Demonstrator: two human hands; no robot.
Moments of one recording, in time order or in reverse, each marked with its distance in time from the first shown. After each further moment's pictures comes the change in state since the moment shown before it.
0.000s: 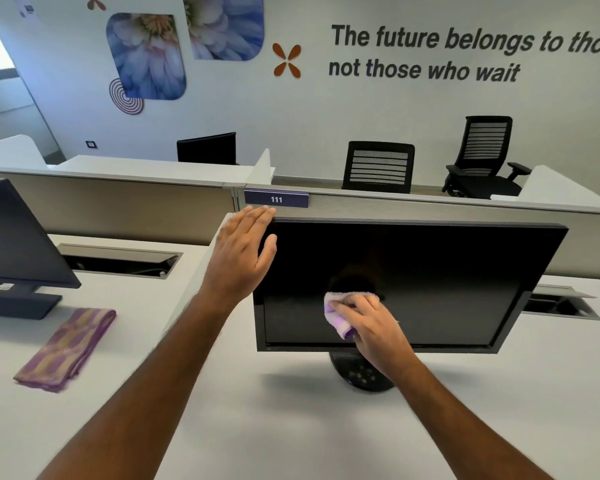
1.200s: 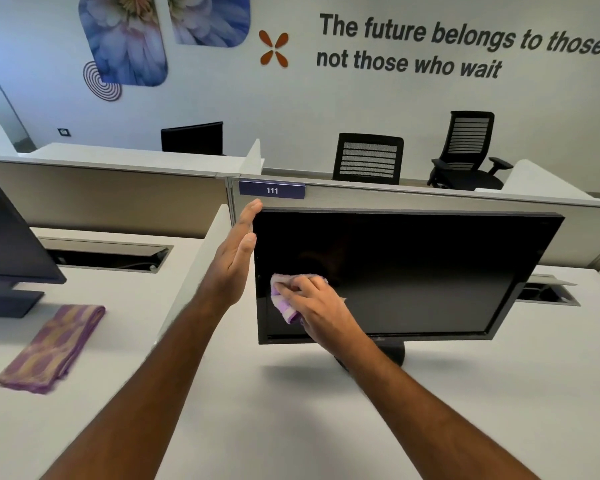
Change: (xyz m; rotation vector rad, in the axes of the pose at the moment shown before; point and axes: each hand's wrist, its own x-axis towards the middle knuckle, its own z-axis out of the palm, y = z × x) left_hand -0.027 -0.024 0.002 -0.708 -0.086 -0.201; right_hand 0.067 -0.078 0.032 -0.035 -0.100 -0.084
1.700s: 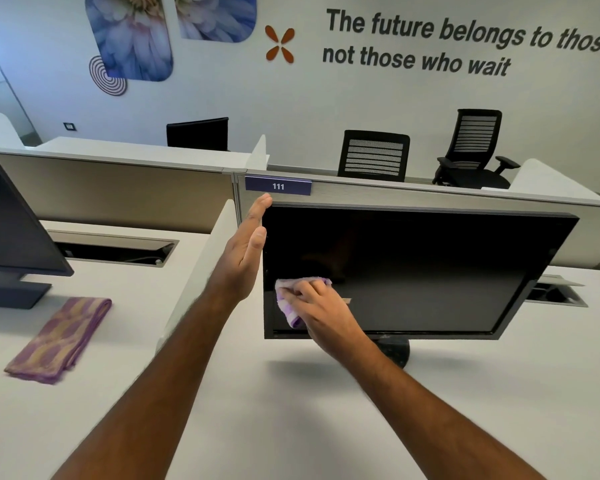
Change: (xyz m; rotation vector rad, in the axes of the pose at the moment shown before) left_hand -0.003 0.005 0.002 0.056 0.022 0.009; right_hand -0.008 -0.008 0.009 -0.066 -0.051 -0.048
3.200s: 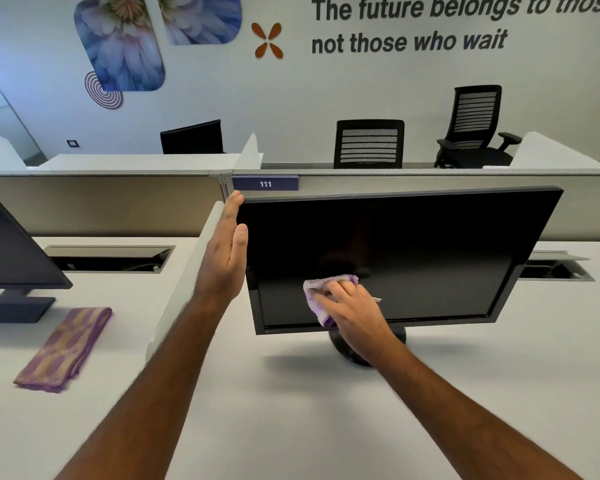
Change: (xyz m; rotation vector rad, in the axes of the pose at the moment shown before) left_hand -0.003 0.015 0.019 0.113 0.122 0.004; right_hand -0.063 0.053 -0.004 -0.056 -0.022 0.137
